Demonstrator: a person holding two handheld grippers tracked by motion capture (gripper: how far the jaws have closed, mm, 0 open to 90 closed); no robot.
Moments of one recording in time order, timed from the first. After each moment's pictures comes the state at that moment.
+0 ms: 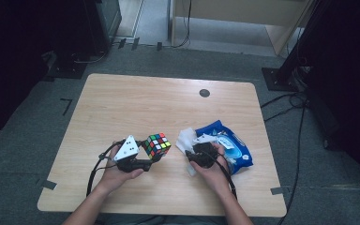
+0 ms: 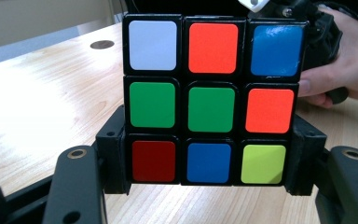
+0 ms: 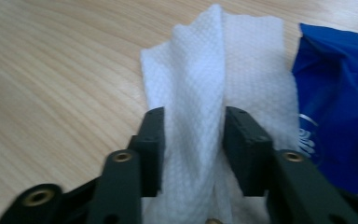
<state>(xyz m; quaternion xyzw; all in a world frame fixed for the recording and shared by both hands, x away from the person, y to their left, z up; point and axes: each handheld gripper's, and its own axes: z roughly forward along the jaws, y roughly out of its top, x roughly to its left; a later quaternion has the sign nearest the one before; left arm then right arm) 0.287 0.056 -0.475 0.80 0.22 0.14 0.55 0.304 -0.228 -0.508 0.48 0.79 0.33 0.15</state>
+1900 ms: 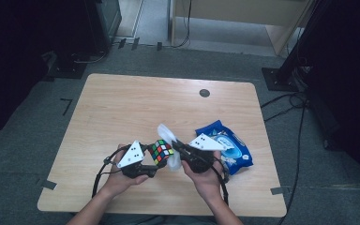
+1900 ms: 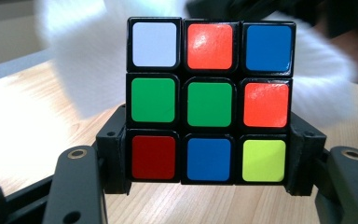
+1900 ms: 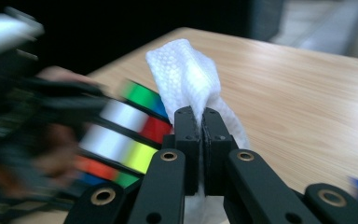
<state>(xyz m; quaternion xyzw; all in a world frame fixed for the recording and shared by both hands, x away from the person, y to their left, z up) 0.271 0.040 -0.471 0.79 0.19 0.14 0.56 0.253 -0.196 -0.424 0.40 0.73 0.53 0.17</state>
